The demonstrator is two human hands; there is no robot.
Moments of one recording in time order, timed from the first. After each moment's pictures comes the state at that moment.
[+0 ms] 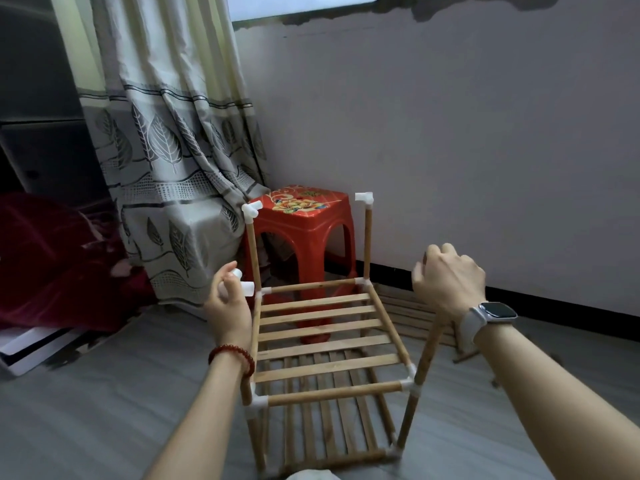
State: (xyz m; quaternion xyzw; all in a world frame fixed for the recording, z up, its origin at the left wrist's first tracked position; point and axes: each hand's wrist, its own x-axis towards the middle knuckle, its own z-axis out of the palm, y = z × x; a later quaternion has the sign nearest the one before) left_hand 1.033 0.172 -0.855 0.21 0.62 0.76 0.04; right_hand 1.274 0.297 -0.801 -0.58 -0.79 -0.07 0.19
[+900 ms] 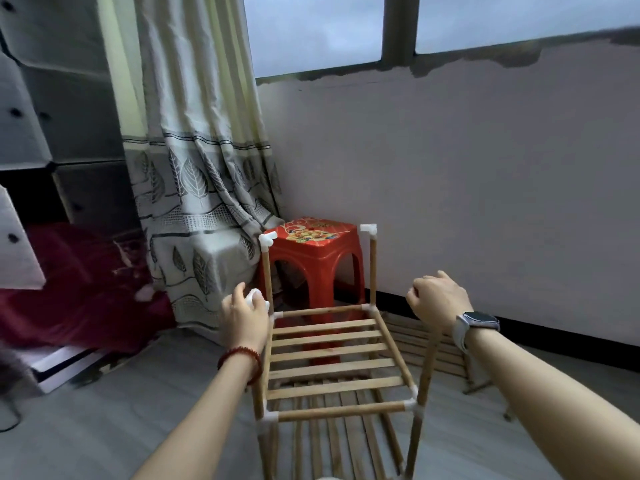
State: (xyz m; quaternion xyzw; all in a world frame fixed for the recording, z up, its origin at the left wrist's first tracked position) left_hand 1.033 0.153 -0.832 0.27 0.81 0.53 0.02; right_hand 1.281 0.306 -0.802 -0.49 -0.85 -0.05 0.19
